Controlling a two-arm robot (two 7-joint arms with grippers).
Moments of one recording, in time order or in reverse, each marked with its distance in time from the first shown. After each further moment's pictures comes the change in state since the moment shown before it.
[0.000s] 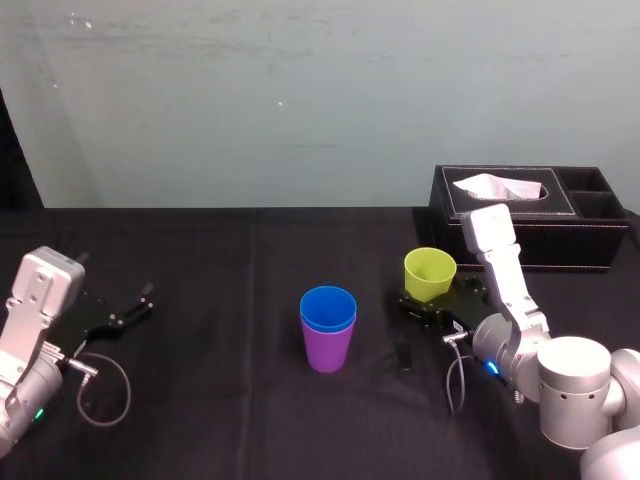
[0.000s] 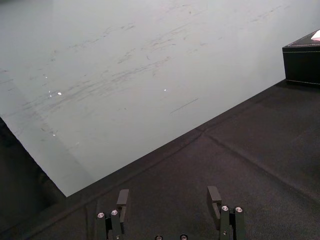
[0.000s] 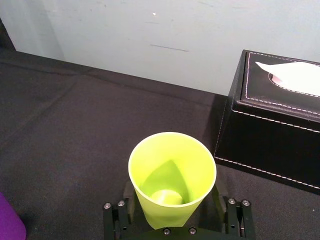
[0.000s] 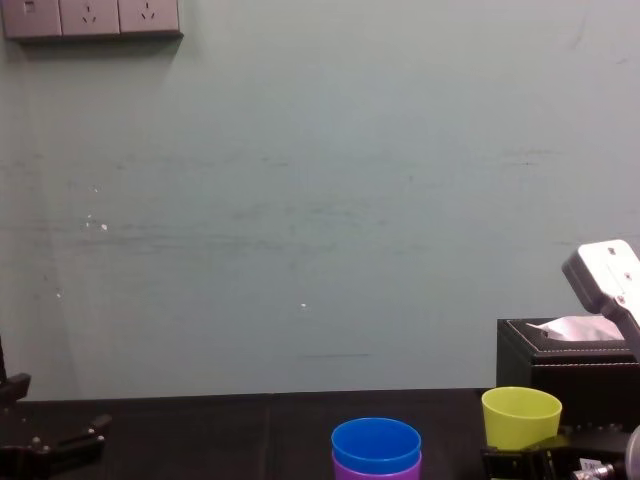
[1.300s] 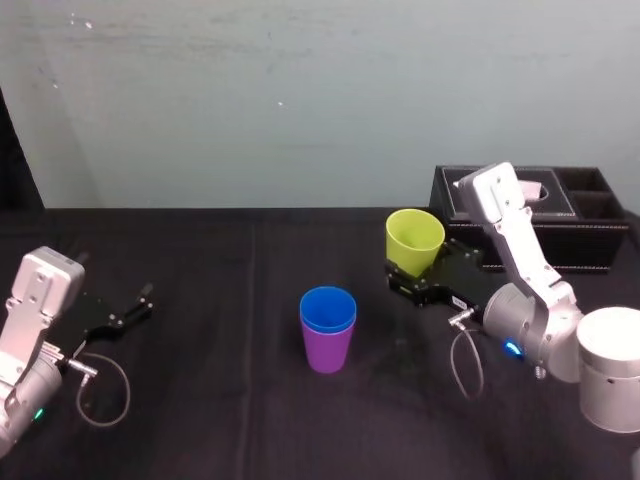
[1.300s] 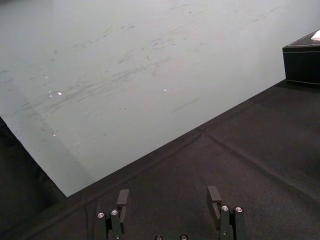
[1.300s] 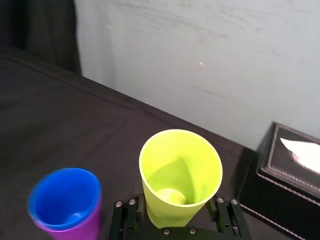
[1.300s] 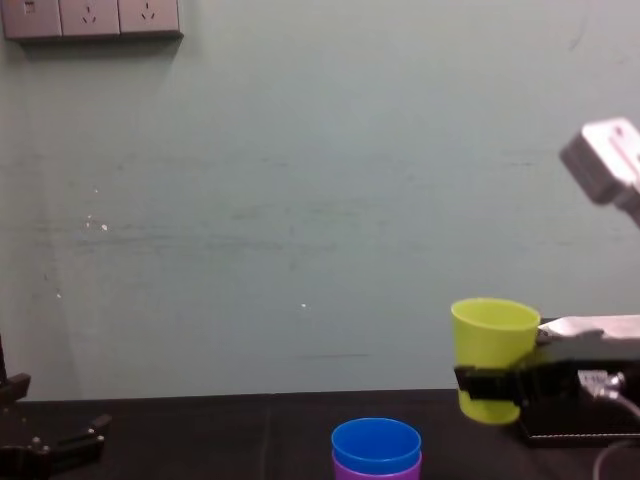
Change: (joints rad) left arm 0.000 0.000 0.000 0.000 0.000 0.000 0.000; right arm -0.071 0.115 -0.043 -0.322 0.009 0.089 0.146
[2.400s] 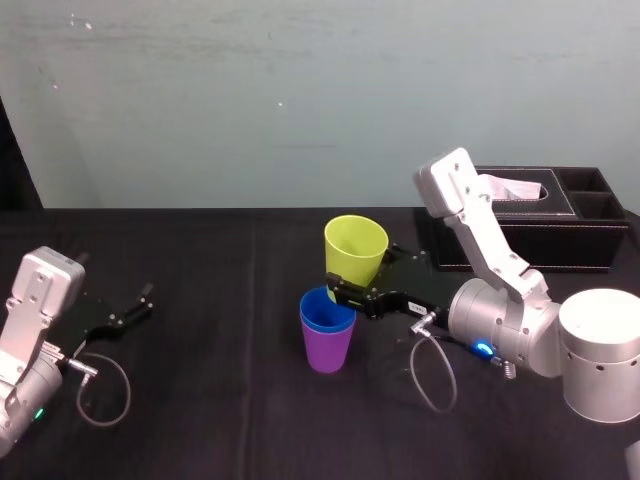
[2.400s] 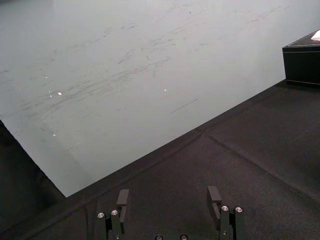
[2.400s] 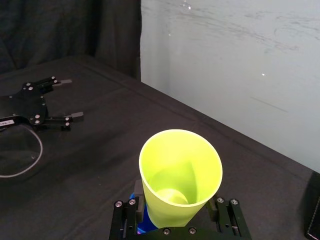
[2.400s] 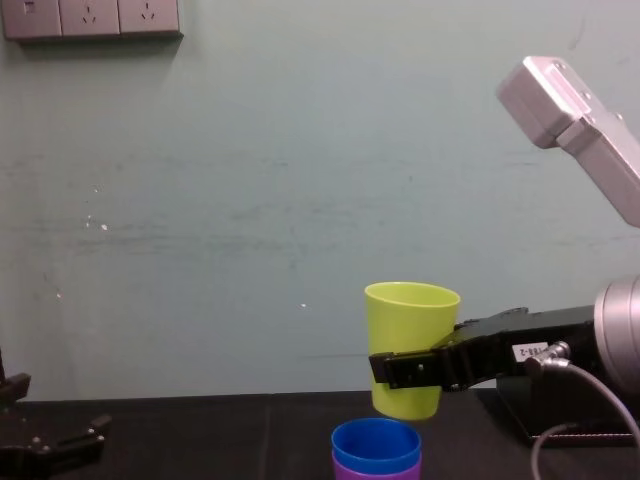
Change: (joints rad) left arm 0.000 0.000 0.000 0.000 0.000 0.000 0.000; right arm 0.026 0.056 -0.110 -0.128 0.119 0.119 0.086
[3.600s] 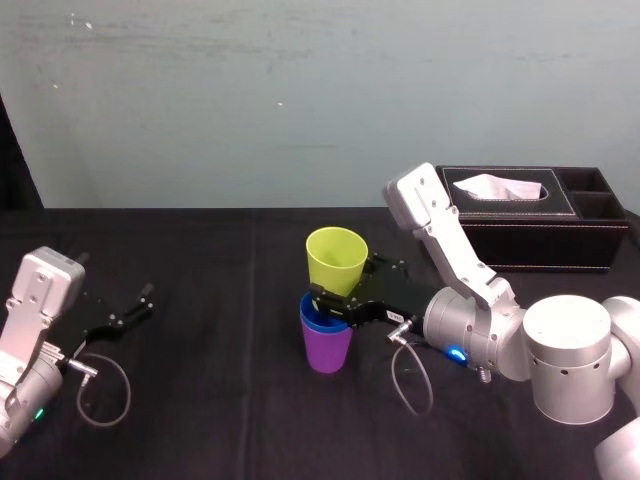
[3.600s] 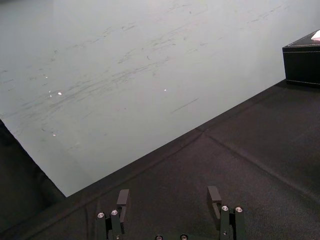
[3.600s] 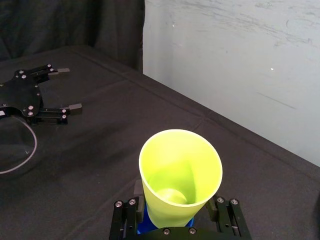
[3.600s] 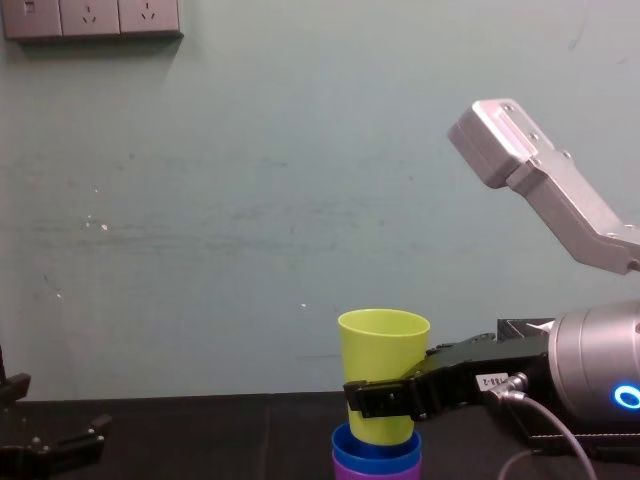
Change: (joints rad) left arm 0.000 0.000 0.000 0.000 0.000 0.000 0.000; right arm 0.045 -0.011 -0.077 0.082 0.005 -0.036 -0.047
